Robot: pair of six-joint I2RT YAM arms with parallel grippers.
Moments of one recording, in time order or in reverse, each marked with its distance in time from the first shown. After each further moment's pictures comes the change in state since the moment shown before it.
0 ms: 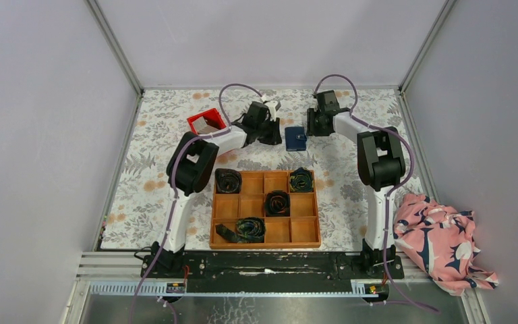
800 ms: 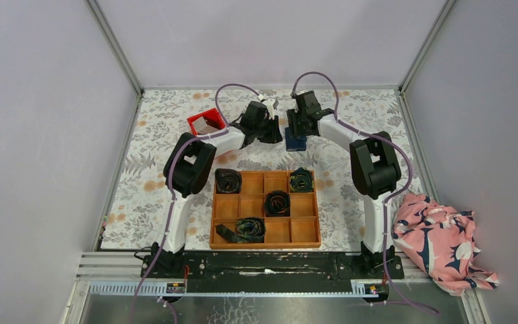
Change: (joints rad) left arm -0.003 -0.058 -0.066 0.056 -0.005 -0.065; right arm 0.157 -0.101 -0.028 -0.019 0.113 -0.054
